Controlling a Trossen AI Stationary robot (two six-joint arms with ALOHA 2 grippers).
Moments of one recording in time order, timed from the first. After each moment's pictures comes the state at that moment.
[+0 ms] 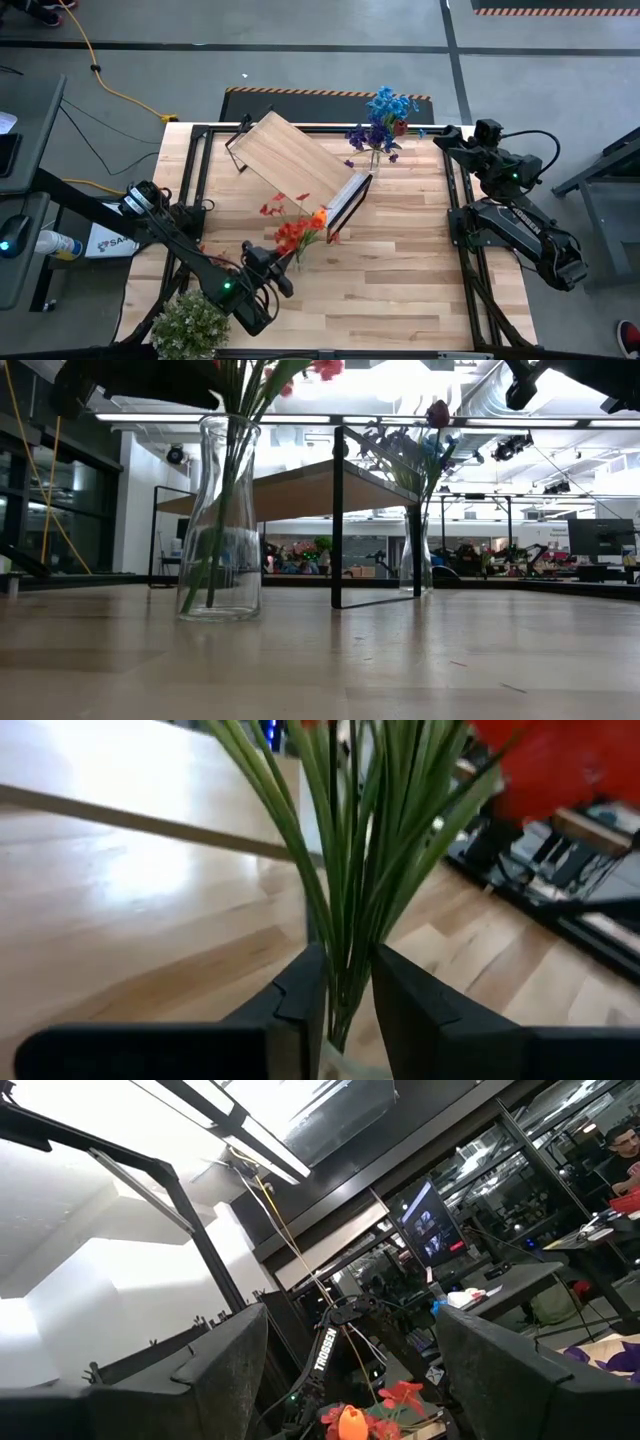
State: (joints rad) left arm -0.76 1.75 1.20 -0.75 -1.28 -1.63; right arm -1.13 0.58 0.34 1.14 -0.99 1.41
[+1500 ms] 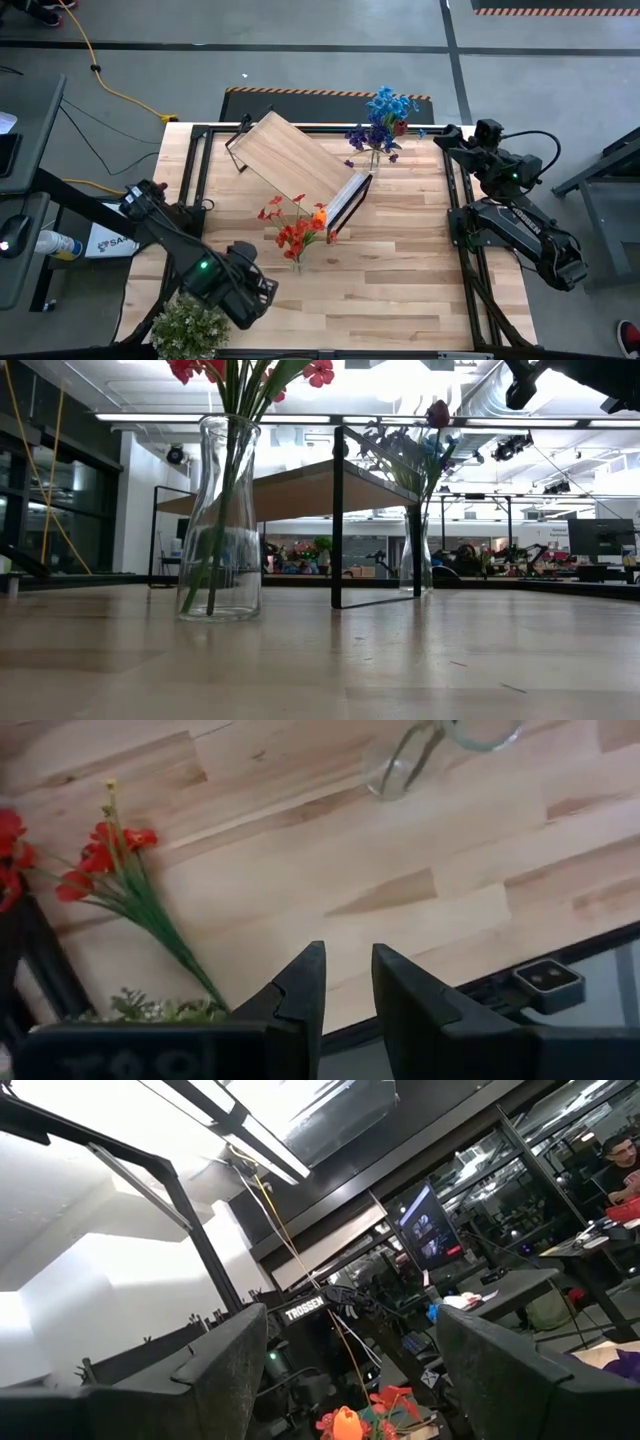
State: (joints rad) left arm -0.72 1.75 1.83 -1.56 -0.20 -1.97; right arm -1.13 0.58 0.34 1.14 -0.99 1.39
